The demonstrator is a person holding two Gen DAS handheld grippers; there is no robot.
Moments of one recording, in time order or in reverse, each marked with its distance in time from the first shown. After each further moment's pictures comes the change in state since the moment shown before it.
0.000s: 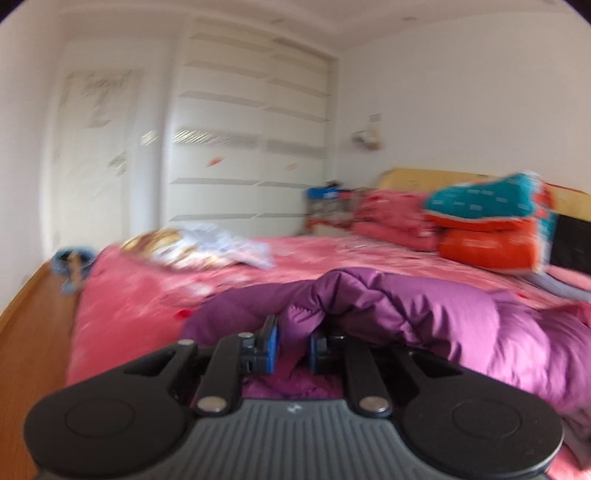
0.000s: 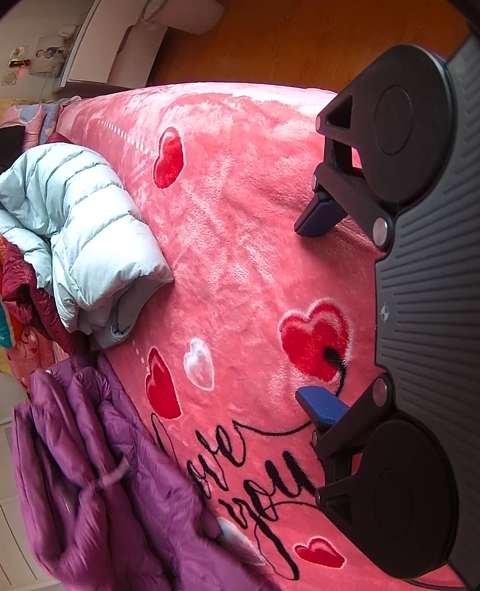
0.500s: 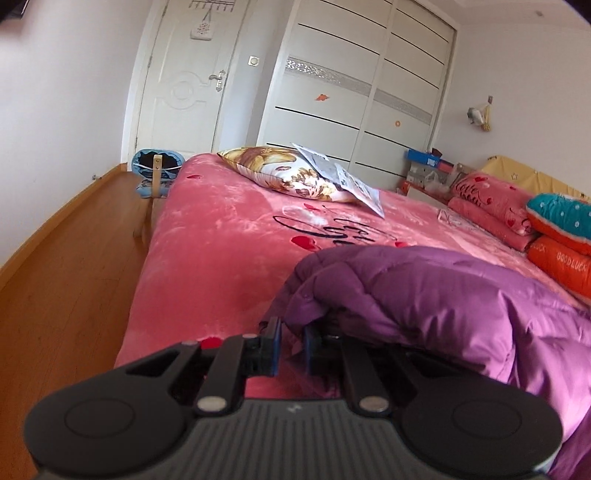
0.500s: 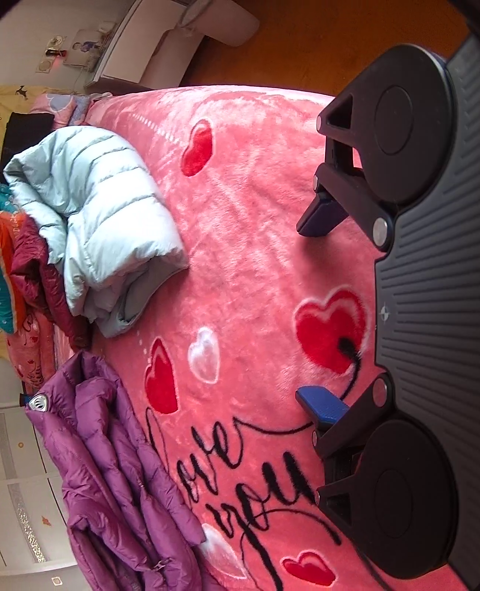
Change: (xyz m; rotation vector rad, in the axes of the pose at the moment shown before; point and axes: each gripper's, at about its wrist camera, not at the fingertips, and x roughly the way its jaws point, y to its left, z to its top) left arm 0.065 0.109 -0.031 -0.210 0.172 0.200; right arm 0.000 0.028 0.013 -0.095 -0.036 -0.051
